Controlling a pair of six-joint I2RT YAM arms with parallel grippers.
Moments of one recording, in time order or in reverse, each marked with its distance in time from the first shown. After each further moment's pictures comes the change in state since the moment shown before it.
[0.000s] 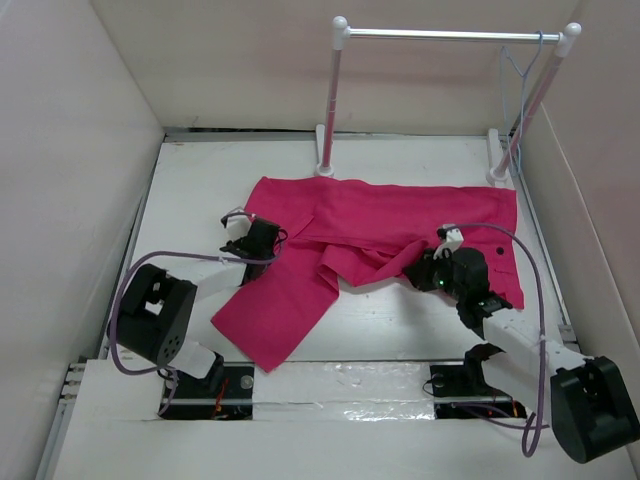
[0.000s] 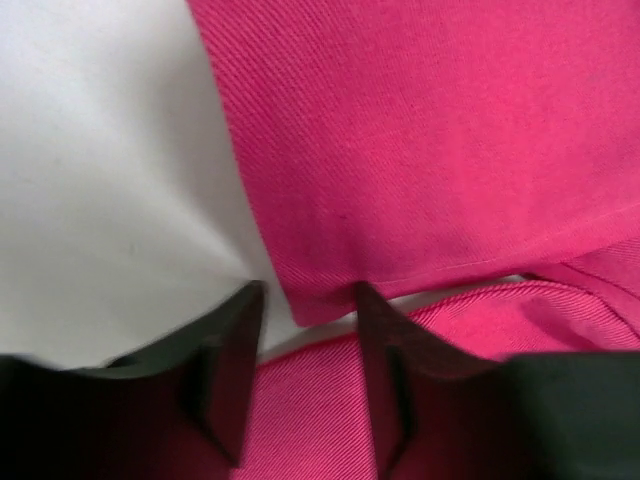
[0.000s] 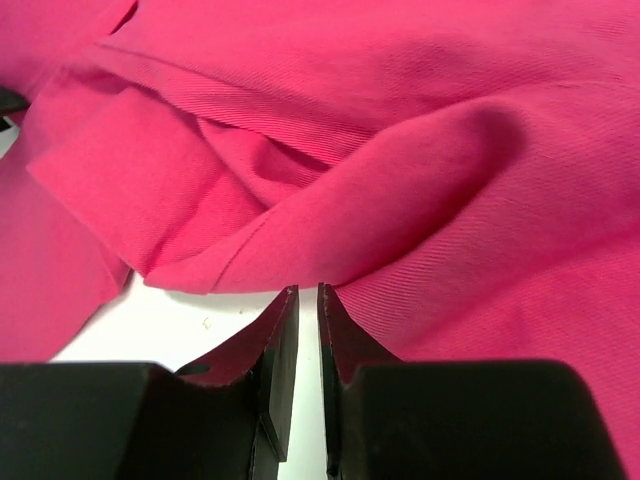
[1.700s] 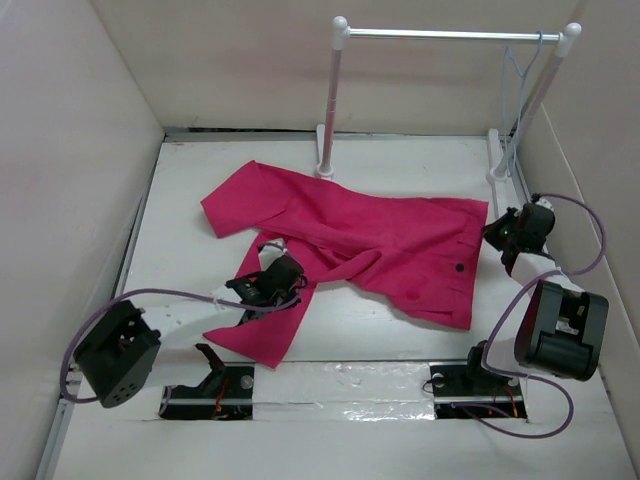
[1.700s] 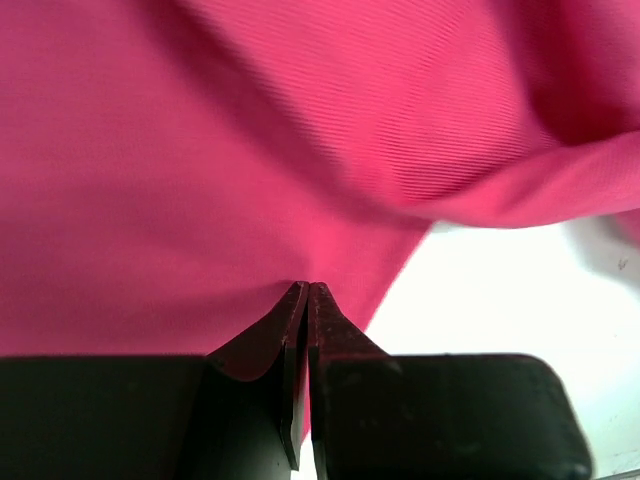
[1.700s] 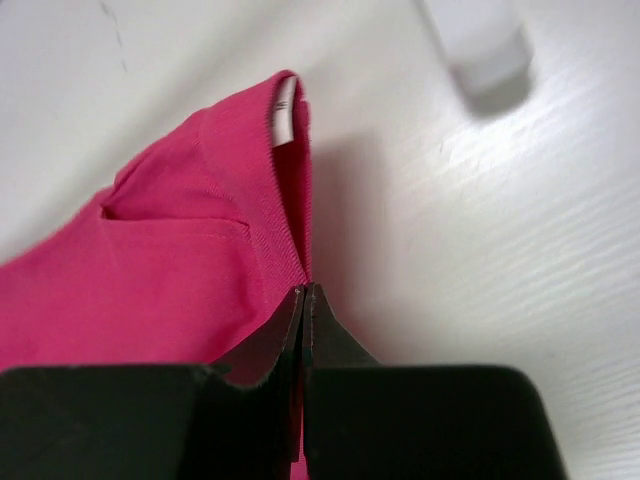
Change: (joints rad) left arm -0.365 -0.219 -0.140 -0.085 0.217 -0.045; right arm -0.636 0.442 0.354 -0.067 0.094 0.101
